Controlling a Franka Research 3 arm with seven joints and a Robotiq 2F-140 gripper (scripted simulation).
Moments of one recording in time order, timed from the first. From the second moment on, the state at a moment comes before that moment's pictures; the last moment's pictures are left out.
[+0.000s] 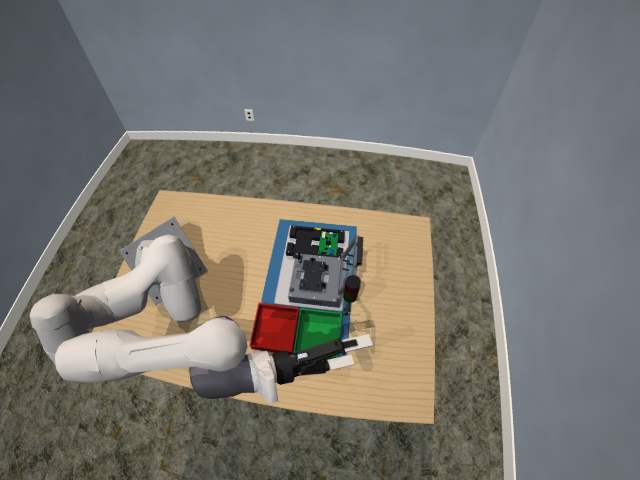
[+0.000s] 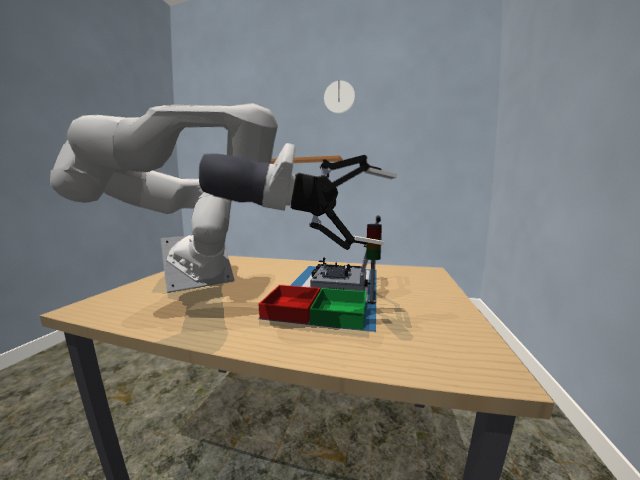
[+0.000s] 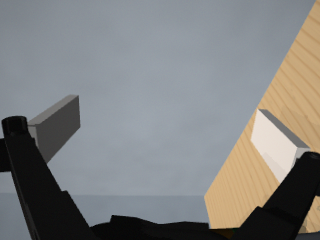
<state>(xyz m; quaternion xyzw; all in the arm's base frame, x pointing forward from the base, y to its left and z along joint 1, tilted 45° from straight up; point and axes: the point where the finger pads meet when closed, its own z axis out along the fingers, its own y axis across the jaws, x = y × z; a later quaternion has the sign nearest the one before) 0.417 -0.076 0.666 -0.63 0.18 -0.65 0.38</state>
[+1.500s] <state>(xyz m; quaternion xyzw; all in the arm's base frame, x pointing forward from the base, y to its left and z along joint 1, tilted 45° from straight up) 0.457 0.085 0.675 -0.73 0.13 -0.50 0.44</state>
